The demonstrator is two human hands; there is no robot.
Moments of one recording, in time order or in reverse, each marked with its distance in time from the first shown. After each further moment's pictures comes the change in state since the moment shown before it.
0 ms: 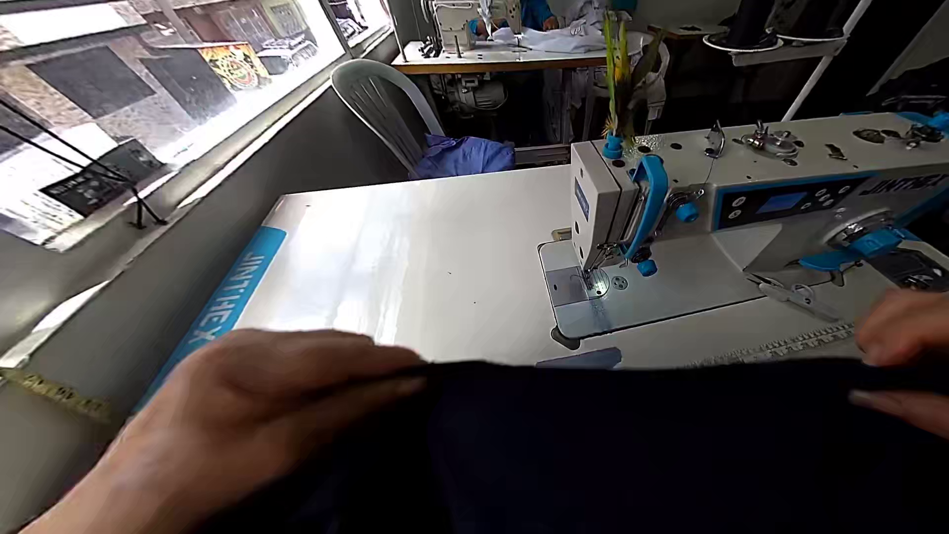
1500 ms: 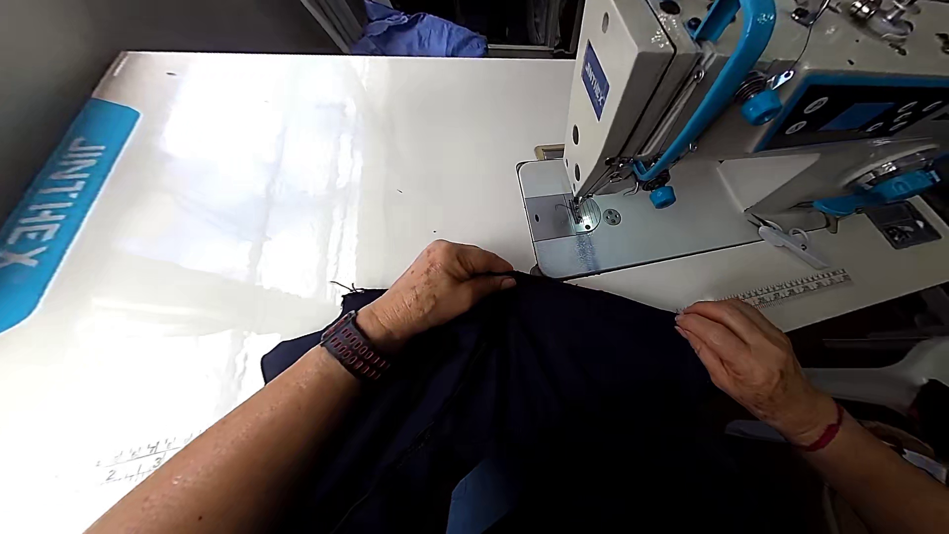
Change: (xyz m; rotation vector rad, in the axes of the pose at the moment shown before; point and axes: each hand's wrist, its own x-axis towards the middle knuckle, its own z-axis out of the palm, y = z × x) left_hand 0.053 -0.112 0.154 -0.180 -0.072 0.071; right_hand -0.049 0.081 0.133 -0.576 0.124 -0.122
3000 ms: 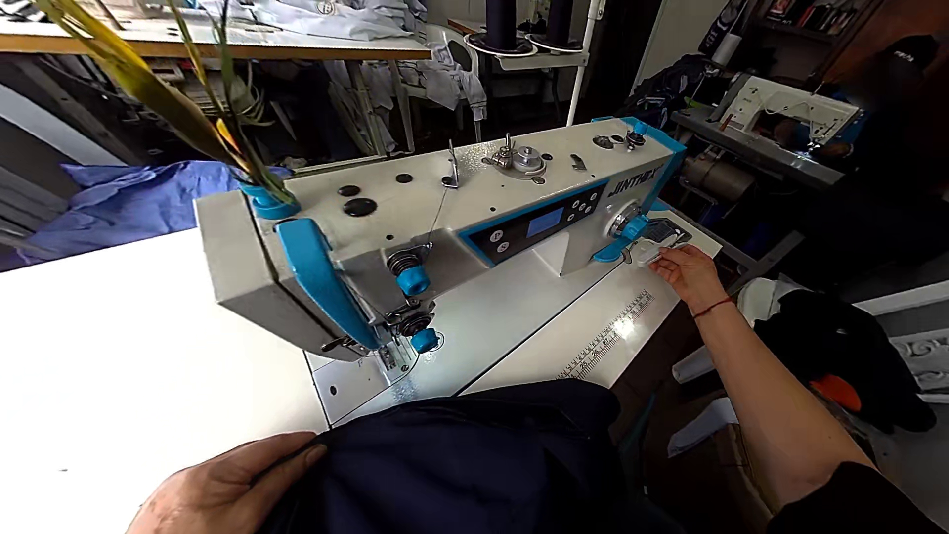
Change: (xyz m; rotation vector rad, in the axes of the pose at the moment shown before) left_hand 0.037 -0.004 0.008 0.013 -0.185 -0.320; right_hand -0.031 0.204 -0.094 0.841 0.977 1.433
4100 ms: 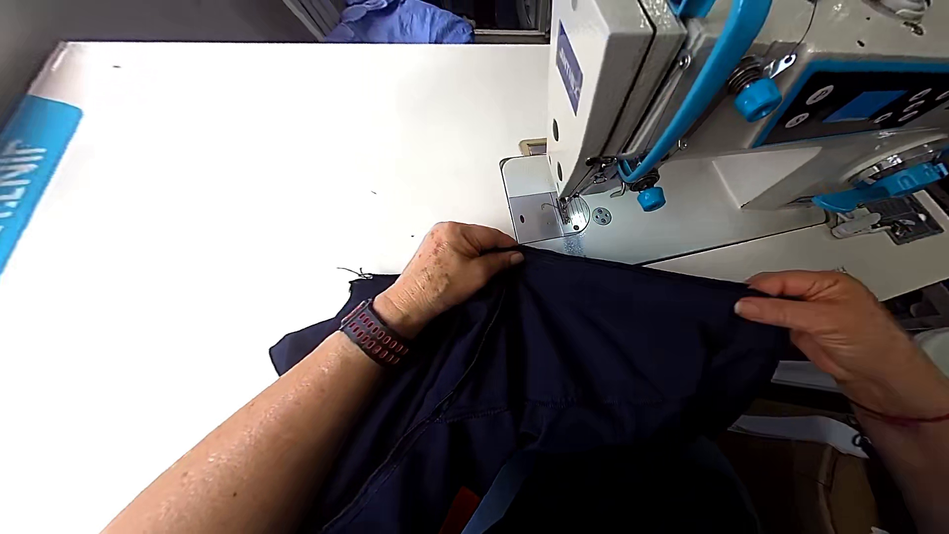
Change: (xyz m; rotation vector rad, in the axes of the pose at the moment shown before) left_hand -0.005 0.011 0.010 -0.055 0.258 0.129; right_hand -0.187 0.006 0.063 -0.610 -0.924 -0.215
